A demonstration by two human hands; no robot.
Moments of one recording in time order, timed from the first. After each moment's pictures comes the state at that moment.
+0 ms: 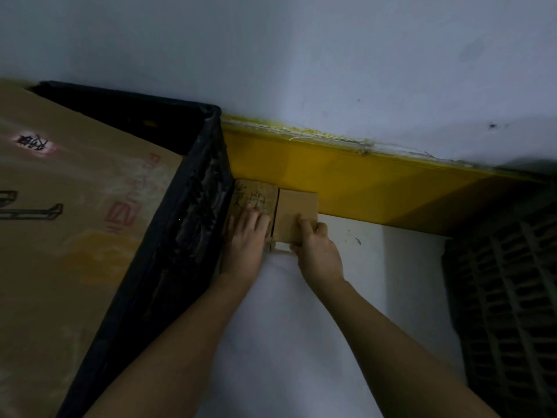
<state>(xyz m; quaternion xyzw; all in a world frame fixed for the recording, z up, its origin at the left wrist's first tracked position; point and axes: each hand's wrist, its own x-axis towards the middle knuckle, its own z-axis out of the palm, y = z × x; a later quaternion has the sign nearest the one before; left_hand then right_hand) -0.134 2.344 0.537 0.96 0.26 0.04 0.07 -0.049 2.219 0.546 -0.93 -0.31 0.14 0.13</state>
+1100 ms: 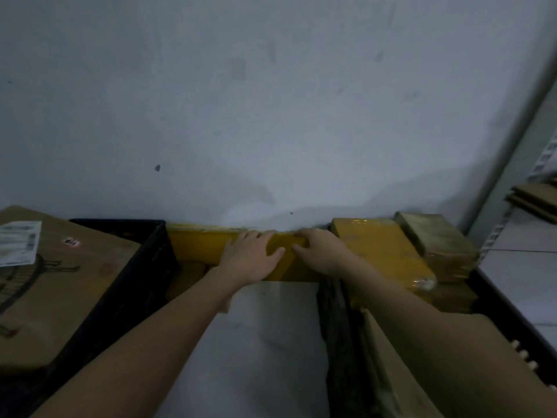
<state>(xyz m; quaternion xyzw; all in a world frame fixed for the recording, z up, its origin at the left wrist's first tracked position) -0.128 2.111 0.818 0.98 0.17 0.03 0.11 -0.034 1.954 0.837 -0.90 -0.37 0.07 0.20</state>
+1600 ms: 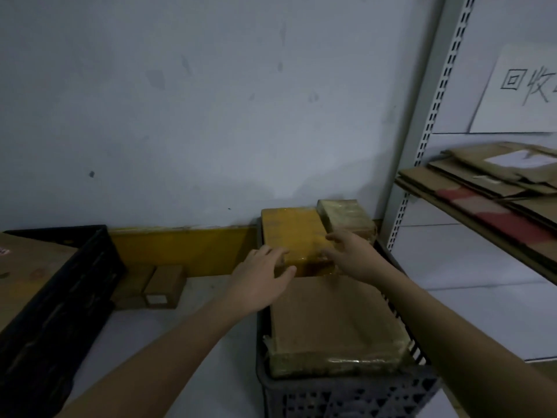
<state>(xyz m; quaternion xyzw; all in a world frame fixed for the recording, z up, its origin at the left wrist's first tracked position) -0.144 1.908 0.823 0.97 0.04 0.08 0.21 -0.033 1.718 0.846 -0.92 -0.25 0.04 0.30</state>
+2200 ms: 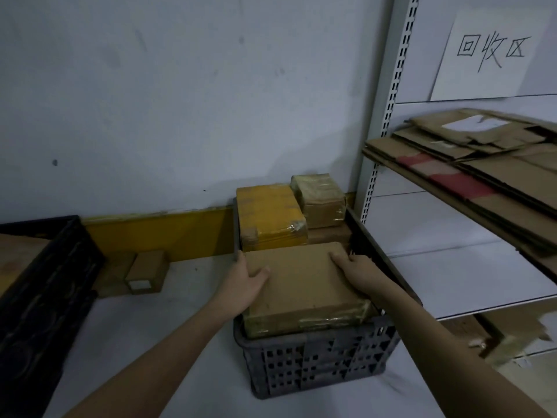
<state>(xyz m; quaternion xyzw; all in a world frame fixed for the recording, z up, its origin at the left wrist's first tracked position) -0.175 1.872 0.782 0.85 0.19 -0.01 0.48 -0.072 1.639 0.785 -0.88 -0.03 0.20 0.43</state>
